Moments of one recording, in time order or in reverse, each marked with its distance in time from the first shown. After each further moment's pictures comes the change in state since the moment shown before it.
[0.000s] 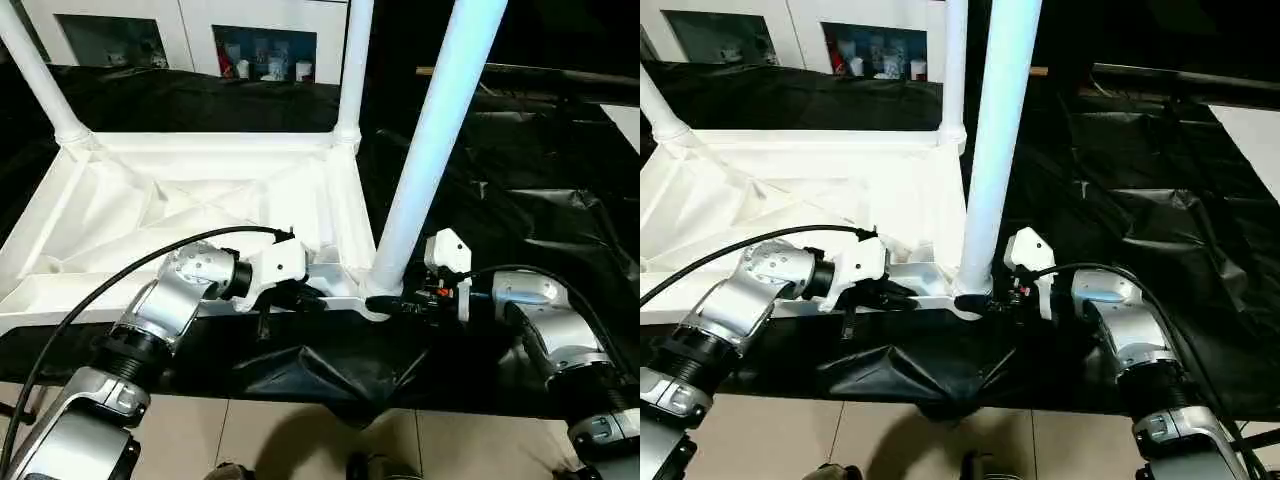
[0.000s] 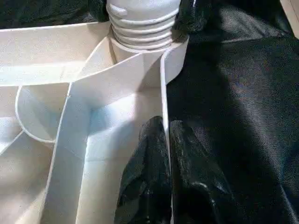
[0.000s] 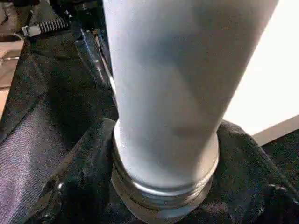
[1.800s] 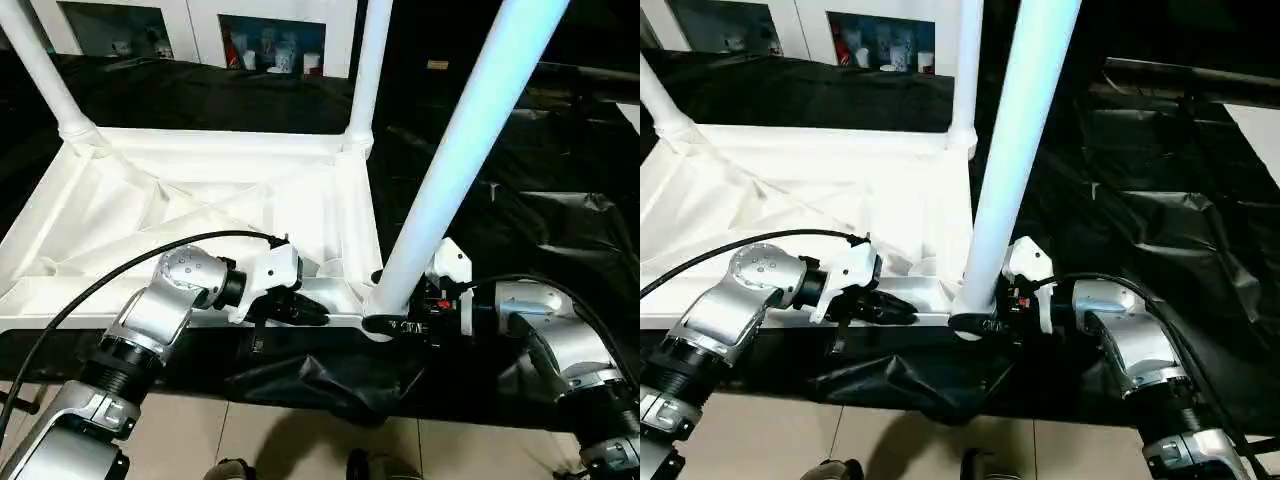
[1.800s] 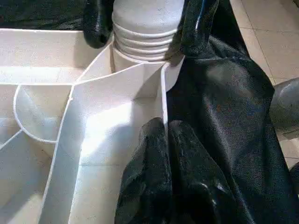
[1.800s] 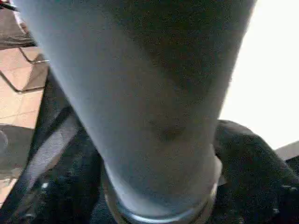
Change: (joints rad) left arm 0.062 0.018 0.011 -0.106 -0.100 0.065 -0.102; right arm 0.078 -0.043 0.038 -0.195 0.049 0.152 0.023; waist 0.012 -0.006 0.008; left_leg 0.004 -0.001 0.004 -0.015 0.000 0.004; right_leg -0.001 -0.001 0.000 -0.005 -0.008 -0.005
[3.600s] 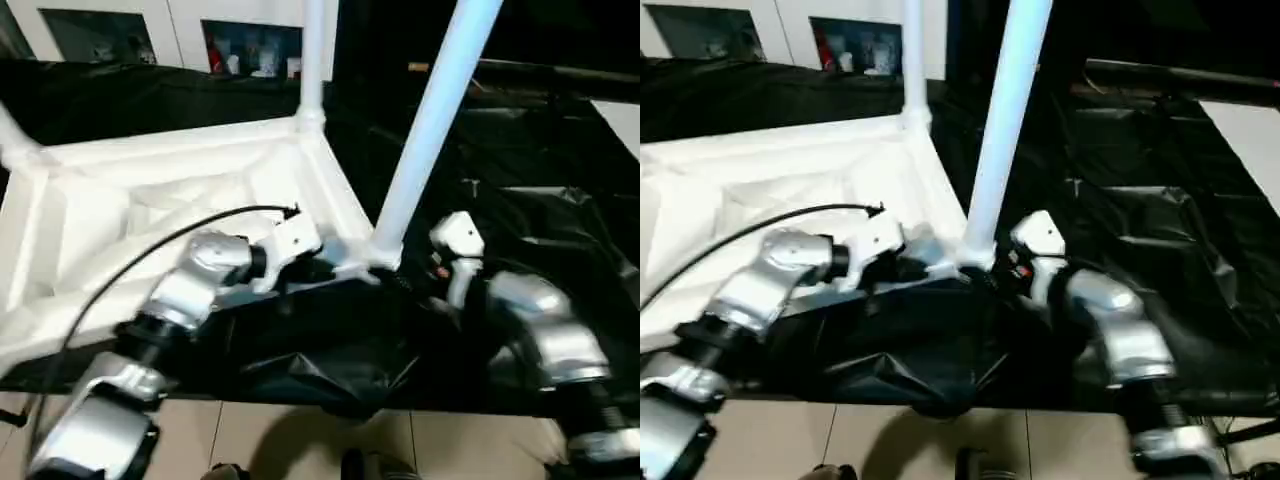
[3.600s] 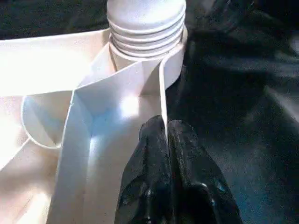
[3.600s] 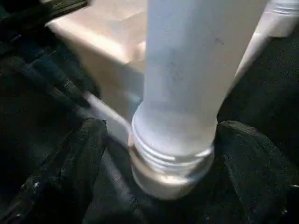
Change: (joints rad) left arm -0.123 -0.057 -0.017 0.120 0.110 0.067 0.246; right arm -0.012 0.050 -0.093 0.040 -0.042 -0.049 -0.249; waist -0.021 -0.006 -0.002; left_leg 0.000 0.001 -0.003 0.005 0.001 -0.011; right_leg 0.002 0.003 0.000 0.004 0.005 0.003
